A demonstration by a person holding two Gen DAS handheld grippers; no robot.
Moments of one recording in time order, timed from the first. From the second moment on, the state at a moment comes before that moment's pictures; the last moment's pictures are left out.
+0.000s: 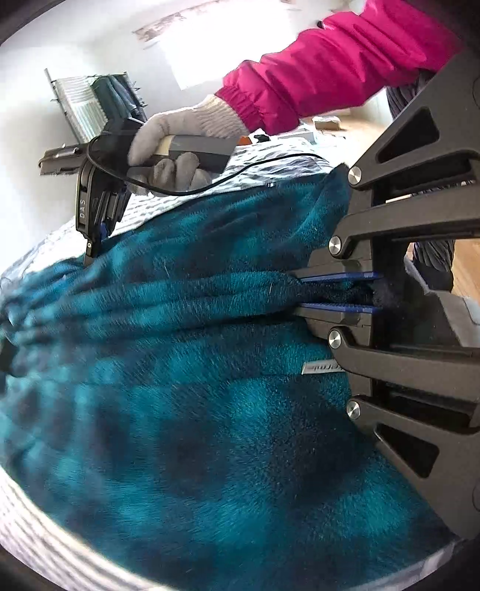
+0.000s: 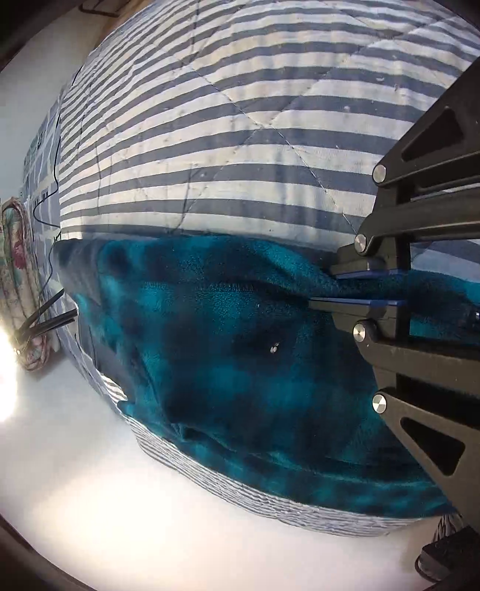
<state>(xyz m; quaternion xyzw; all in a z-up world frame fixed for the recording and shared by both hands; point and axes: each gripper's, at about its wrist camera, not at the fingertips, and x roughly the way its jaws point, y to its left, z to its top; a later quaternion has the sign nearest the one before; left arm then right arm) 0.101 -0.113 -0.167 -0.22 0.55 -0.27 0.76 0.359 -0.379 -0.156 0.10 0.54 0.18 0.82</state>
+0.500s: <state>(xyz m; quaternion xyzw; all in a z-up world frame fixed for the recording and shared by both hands) 0.047 -0.065 -0.131 -0.16 0.51 -0.25 0.81 0.351 -0.266 -0.083 0.08 0.51 0.30 0.80</state>
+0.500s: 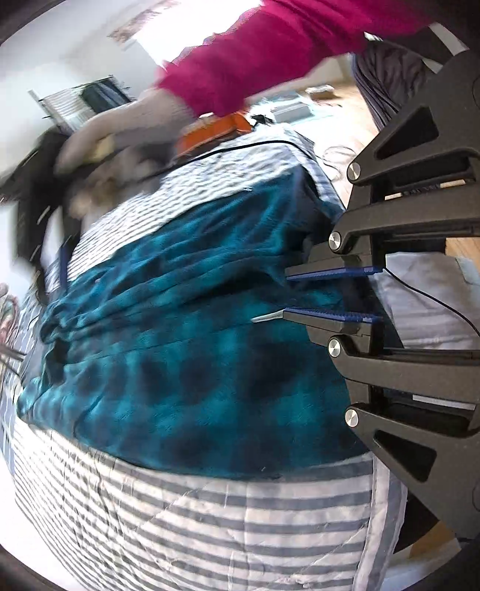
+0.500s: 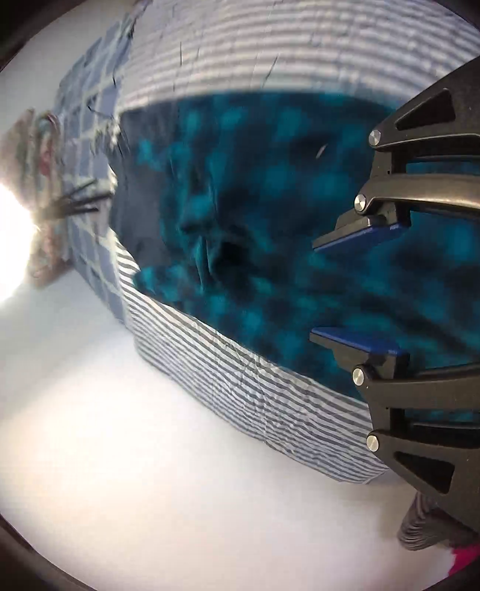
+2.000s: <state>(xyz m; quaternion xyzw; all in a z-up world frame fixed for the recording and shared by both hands) 0.054 -0.079 -0.160 -0.18 0.51 -0.28 0.80 0.199 -0.255 -0.122 -0.04 0.57 0.28 0.77</state>
